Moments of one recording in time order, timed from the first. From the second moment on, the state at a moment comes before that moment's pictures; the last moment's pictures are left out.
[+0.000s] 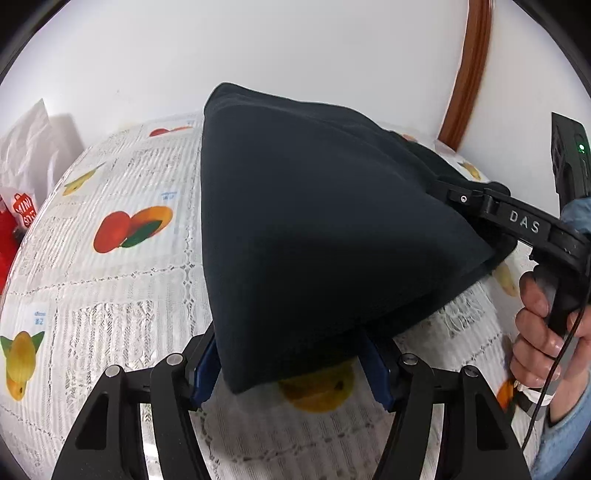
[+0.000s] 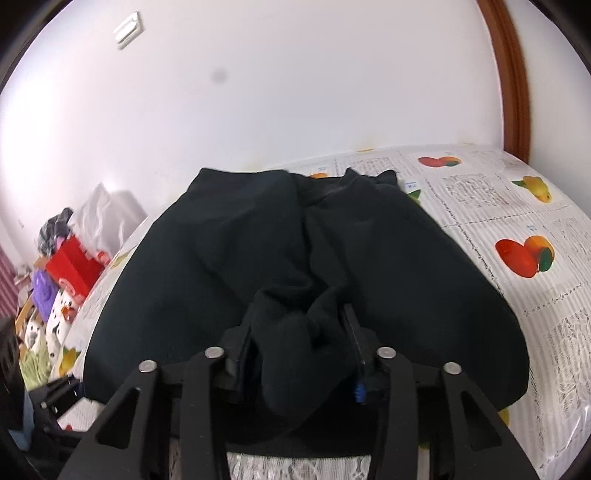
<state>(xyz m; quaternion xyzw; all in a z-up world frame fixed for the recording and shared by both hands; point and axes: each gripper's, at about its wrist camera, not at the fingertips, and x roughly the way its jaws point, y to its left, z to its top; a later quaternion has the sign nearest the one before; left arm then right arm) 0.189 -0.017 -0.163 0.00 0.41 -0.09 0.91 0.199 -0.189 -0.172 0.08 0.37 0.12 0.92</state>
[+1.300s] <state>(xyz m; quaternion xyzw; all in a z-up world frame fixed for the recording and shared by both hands) 0.199 -0.057 -0.164 0.04 0.42 -0.07 0.91 0.193 -0.301 -0.165 0.14 0.36 0.06 0.92</state>
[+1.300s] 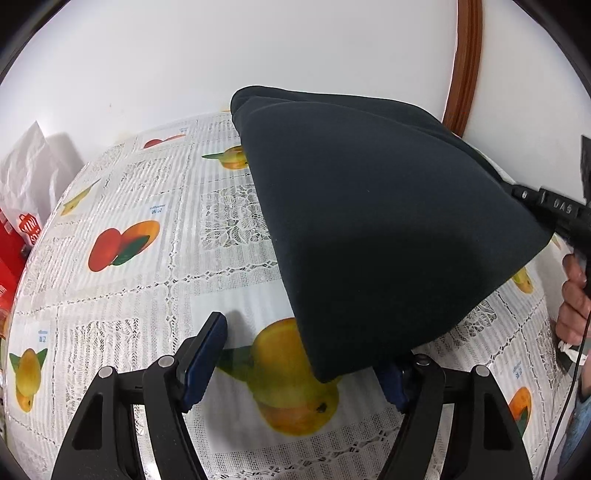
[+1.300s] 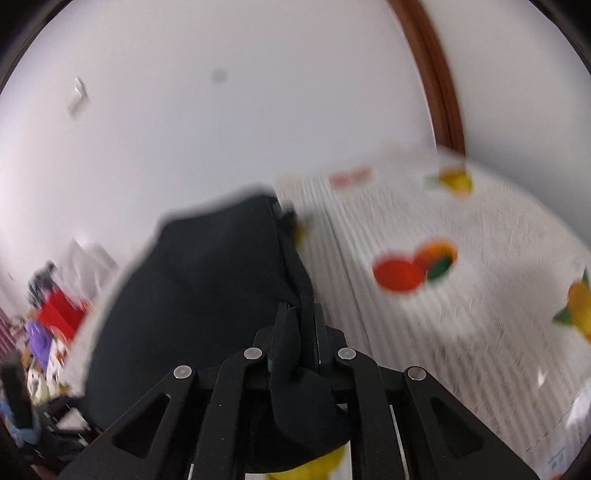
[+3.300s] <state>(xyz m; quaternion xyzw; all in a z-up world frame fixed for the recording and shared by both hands) 0.197 -0.004 -0.119 -0.02 0.40 -0.12 0.91 0.182 -0.307 -0.122 0.07 0.39 0.08 0.91</state>
